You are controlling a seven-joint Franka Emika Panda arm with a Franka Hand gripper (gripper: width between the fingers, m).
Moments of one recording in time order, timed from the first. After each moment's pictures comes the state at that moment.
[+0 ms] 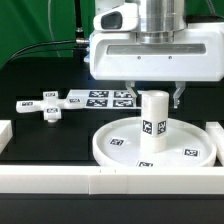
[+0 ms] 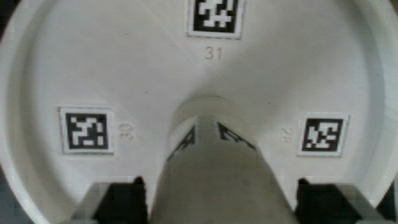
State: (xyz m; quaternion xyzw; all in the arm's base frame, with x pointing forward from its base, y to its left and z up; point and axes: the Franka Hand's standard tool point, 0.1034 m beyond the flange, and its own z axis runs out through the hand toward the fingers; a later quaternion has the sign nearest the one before) arm 0.554 0.041 0.072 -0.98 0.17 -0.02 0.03
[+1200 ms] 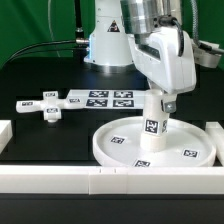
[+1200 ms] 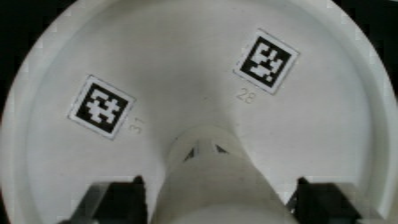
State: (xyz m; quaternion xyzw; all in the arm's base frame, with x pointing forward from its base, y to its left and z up) arm 0.557 0.052 0.074 -0.75 0.65 0.02 0.09
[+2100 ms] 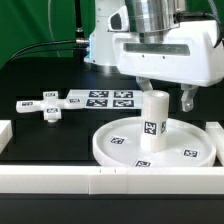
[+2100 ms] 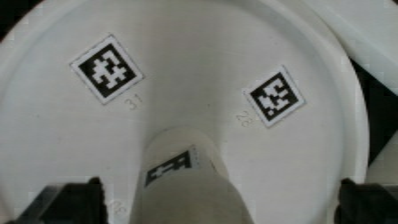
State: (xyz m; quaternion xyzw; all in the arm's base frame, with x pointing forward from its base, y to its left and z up) arm 0.558 0.057 0.076 -0.91 0.40 0.00 0.09
